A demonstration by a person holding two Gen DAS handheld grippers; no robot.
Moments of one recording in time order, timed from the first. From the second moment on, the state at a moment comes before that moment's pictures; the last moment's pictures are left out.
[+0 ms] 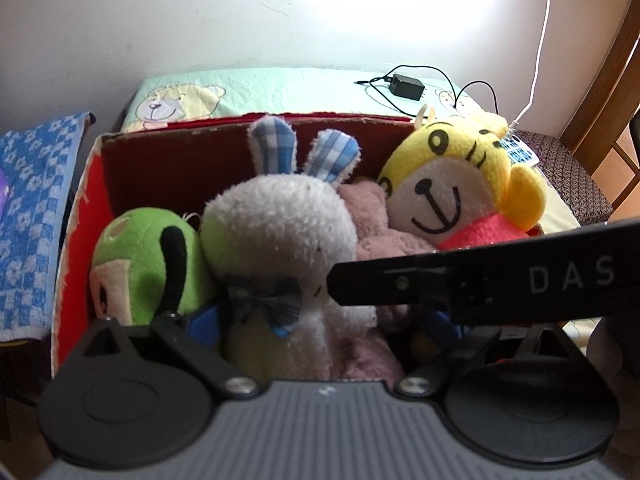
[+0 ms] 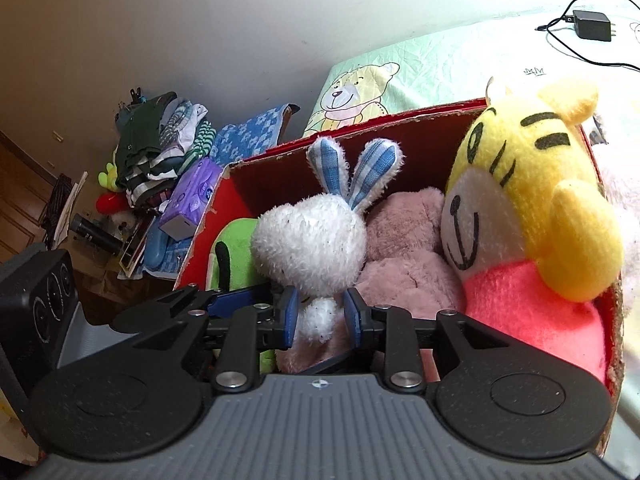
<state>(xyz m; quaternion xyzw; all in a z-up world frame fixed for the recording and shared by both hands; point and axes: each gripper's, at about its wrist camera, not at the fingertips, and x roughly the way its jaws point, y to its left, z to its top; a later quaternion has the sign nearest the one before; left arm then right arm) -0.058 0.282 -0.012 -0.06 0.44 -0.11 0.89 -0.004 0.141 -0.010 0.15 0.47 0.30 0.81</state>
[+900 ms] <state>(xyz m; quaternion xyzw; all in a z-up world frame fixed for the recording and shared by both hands) -0.072 0.294 -0.005 -0.10 0.46 -0.10 0.88 -0.022 0.149 -0.008 0.14 0.45 0.25 0.84</state>
